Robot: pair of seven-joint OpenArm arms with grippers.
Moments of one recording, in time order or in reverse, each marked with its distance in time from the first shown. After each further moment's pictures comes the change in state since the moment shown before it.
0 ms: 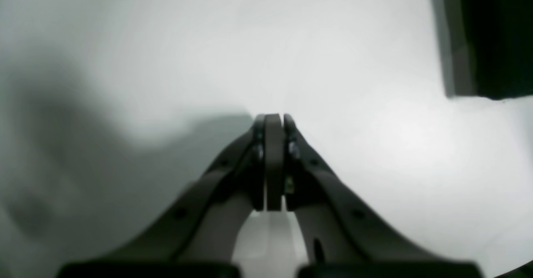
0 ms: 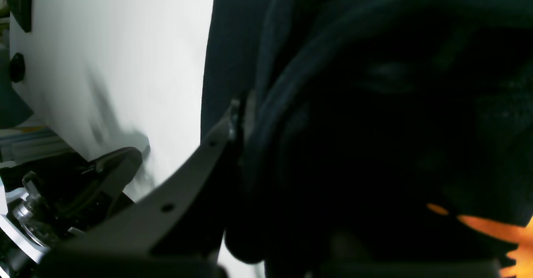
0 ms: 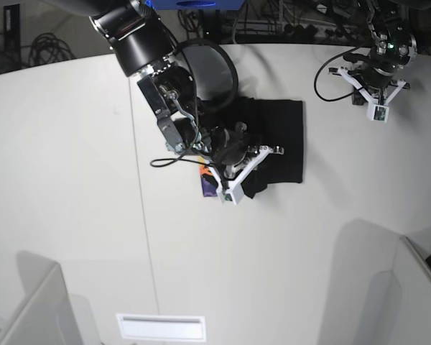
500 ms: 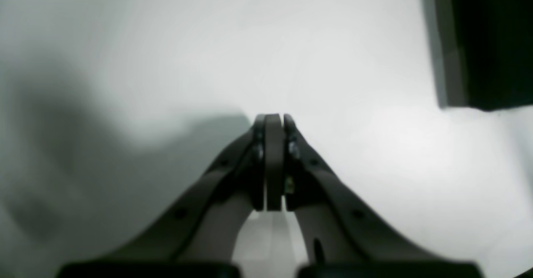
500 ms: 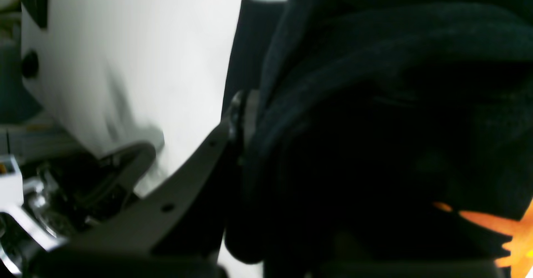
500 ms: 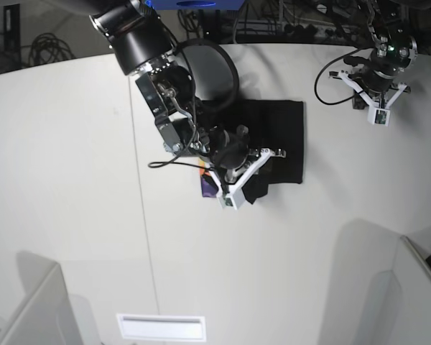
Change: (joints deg) left arm -0.8 0.0 0.0 0.3 0.0 0.0 0.0; right arm -0.3 0.0 0.0 3.3 0.0 0.0 -0.2
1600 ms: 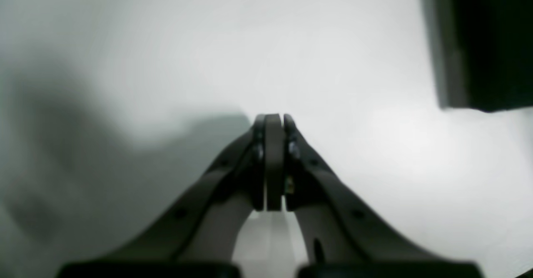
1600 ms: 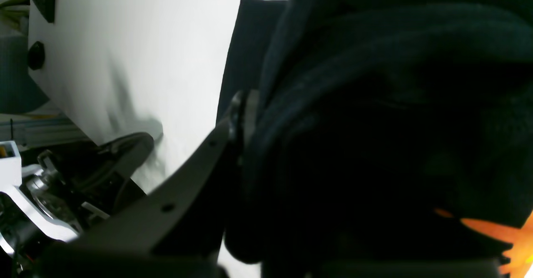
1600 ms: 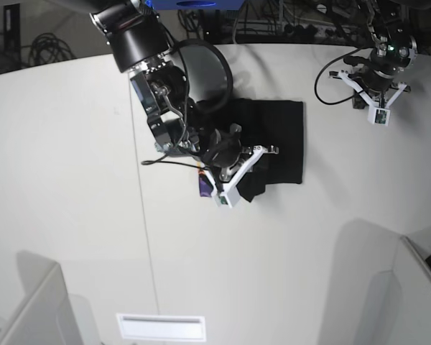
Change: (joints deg) left arm 0.0 0.2 0.0 0.0 0.0 0.0 0.0; right arm -1.2 0.2 3.8 0.6 -0.2 5.8 -2.6
